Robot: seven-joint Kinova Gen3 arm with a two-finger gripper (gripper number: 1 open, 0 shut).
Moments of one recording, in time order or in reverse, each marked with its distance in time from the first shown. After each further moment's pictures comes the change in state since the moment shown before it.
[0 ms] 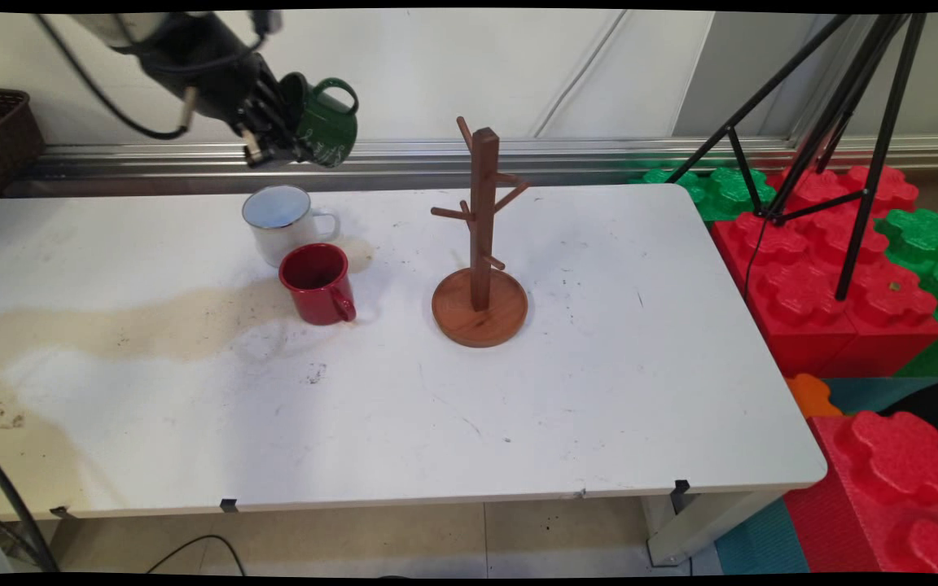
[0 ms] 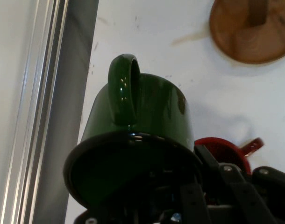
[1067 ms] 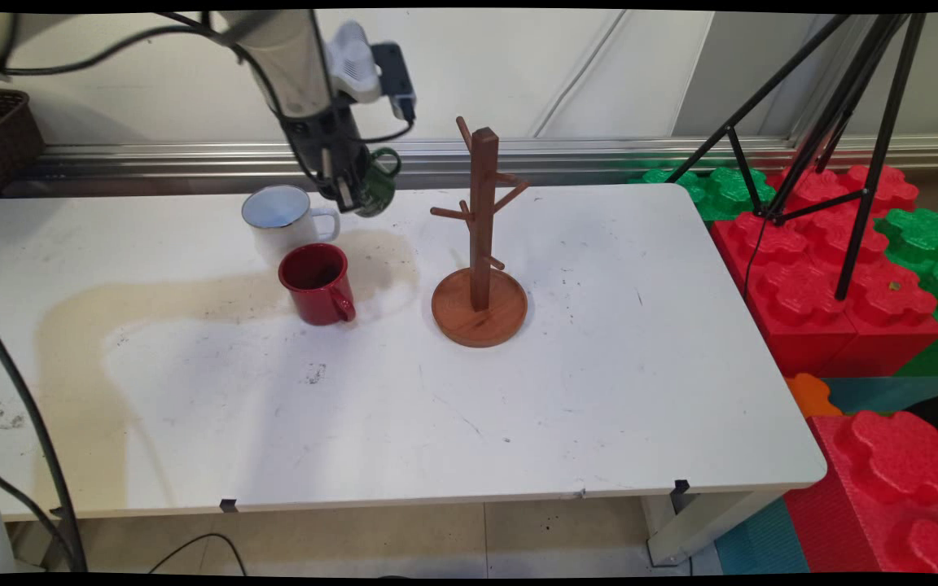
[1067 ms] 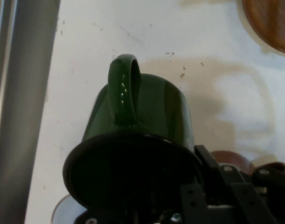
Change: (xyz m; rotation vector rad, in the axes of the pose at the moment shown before) arm 0.066 -0.014 0.139 -0.045 -0.252 -0.089
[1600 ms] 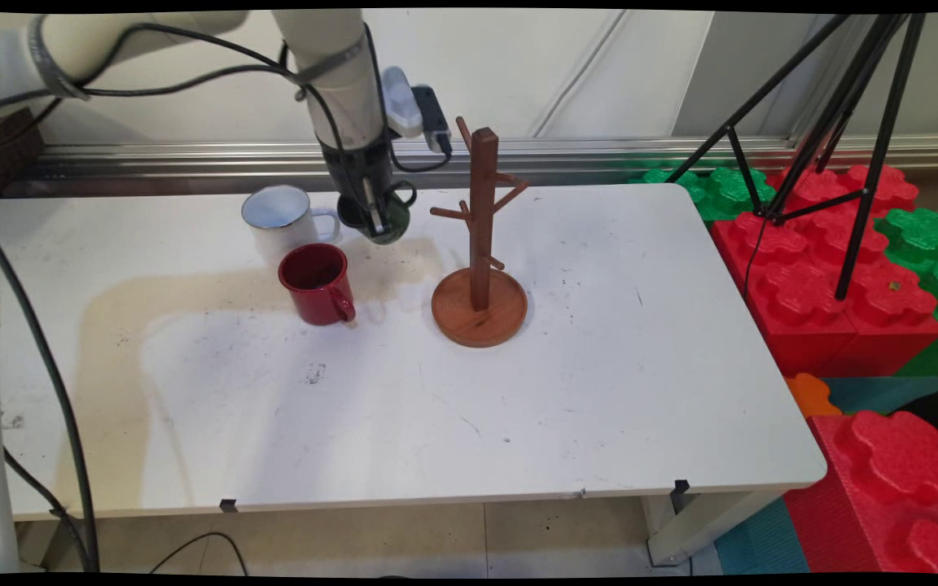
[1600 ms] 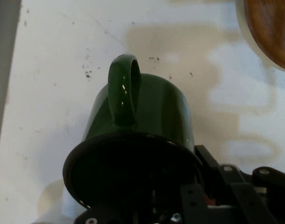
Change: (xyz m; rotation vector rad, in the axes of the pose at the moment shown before) arm 0.036 0.004 0.057 -0.051 -0.085 -0.053
